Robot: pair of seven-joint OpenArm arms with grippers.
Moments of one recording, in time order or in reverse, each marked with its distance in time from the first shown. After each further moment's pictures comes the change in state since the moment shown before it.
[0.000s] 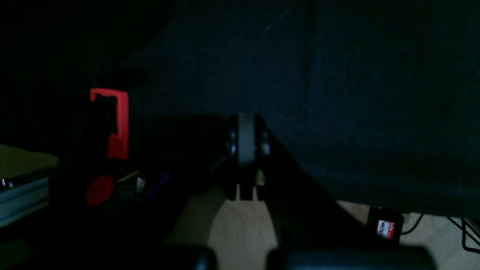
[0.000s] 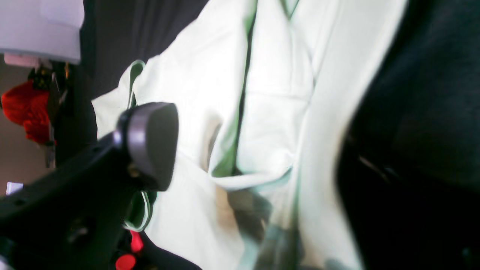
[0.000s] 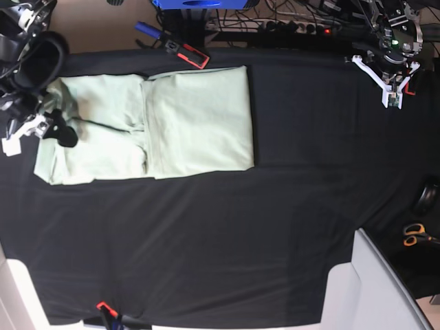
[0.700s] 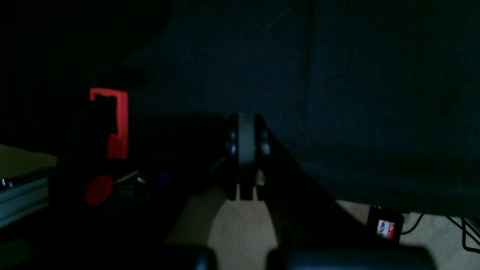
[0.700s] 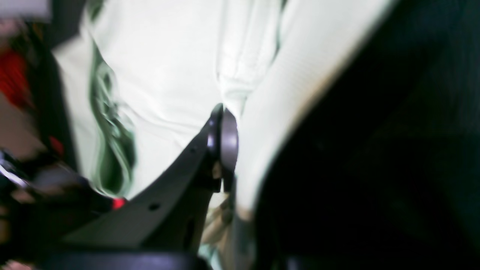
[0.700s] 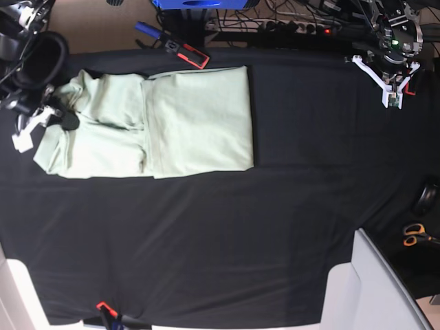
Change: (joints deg) left arm 0.1 0.0 0.0 0.0 0.0 0.0 0.0; right arm 0.2 1.2 -5.0 1.9 -3.7 -1.0 -3.9
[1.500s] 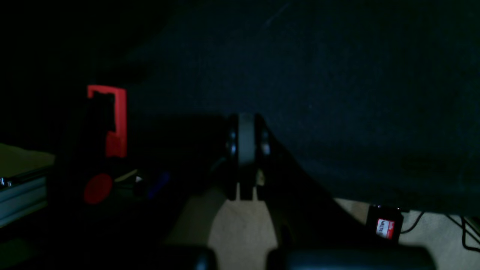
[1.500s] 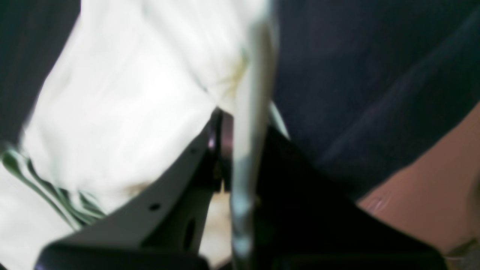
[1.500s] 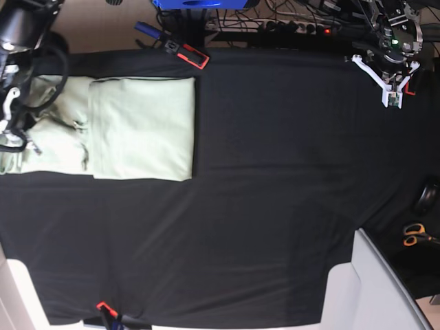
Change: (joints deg) left arm 0.0 0.0 0.0 0.0 0.0 0.0 0.0; right arm -7.1 -8.2 -10.8 41.8 -21.9 -15.9 -5.0
